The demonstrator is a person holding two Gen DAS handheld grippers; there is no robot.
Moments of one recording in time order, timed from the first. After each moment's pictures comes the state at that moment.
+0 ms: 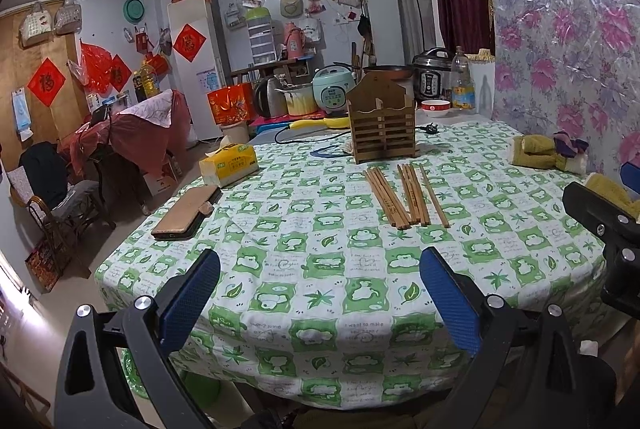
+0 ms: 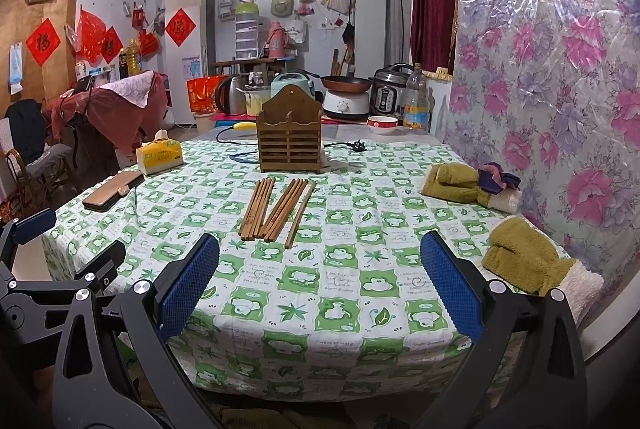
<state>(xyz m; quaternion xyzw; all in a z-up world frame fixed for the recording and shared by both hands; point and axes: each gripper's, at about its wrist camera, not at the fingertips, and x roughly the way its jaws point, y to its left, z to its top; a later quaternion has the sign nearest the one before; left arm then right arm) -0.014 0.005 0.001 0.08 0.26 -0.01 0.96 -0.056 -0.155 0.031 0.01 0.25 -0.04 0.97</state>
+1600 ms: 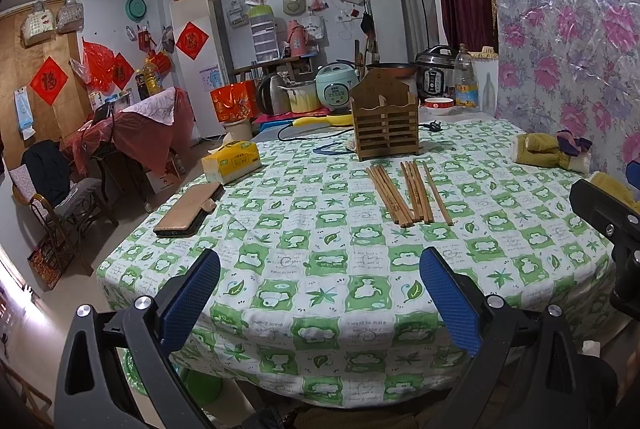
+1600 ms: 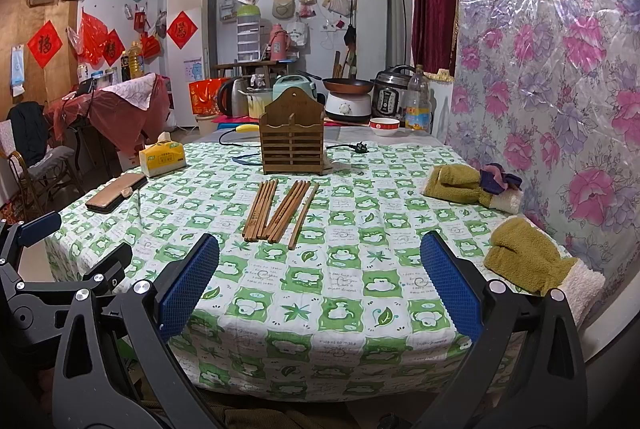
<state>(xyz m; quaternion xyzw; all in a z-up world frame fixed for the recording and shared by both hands) -0.012 0.005 0.001 0.08 0.26 -0.01 0.96 -0.056 -0.154 0.030 0.02 0.25 -0.04 0.97</state>
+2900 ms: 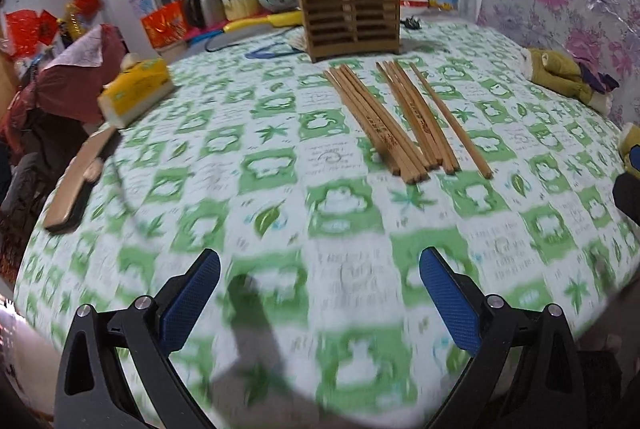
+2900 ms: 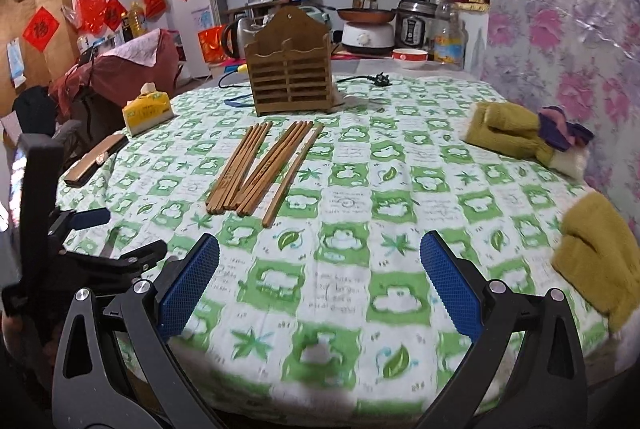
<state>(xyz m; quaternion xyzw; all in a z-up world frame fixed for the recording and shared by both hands) 0.140 -0.005 -0.085 0.10 0.45 -0.09 0.88 0.058 -0.190 -0.043 0.05 0.37 0.01 0.93</state>
